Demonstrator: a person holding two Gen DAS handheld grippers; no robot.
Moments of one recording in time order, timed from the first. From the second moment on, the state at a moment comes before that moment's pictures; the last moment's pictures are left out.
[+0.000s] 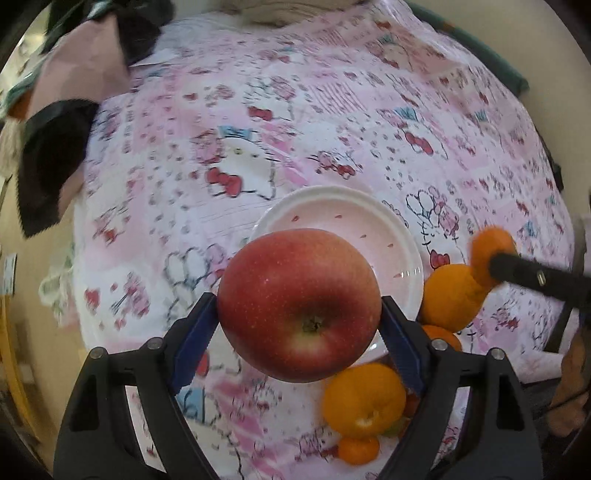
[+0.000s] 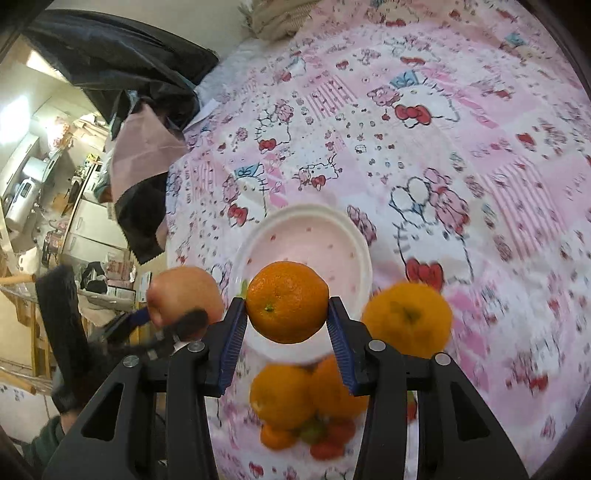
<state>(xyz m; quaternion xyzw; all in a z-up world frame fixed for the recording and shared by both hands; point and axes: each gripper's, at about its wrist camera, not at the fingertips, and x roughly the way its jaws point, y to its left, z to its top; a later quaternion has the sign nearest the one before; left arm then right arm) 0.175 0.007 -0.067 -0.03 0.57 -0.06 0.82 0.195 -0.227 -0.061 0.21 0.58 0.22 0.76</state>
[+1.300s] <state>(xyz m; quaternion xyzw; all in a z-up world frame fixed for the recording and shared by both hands) 0.248 -0.015 -0.147 0.01 0.61 -0.08 0.79 0.296 -0.182 -0.167 0.24 0.67 0.17 0.68</state>
